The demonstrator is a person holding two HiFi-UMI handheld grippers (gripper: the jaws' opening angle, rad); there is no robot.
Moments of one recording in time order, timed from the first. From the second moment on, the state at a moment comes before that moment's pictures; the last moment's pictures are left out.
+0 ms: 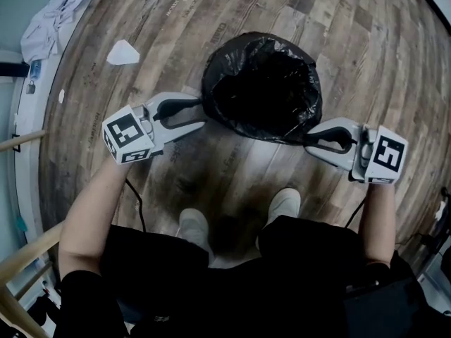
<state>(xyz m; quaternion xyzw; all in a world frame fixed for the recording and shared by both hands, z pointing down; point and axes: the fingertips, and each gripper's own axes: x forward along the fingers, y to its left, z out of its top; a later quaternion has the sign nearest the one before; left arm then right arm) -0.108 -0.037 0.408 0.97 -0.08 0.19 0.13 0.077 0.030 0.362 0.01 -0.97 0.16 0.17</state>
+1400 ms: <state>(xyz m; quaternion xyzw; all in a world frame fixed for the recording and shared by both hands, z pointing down) -0.095 -0.126 0.344 0.93 -0.35 0.08 0.06 0.114 -0.111 0.351 0.45 -0.88 0.12 0.05</state>
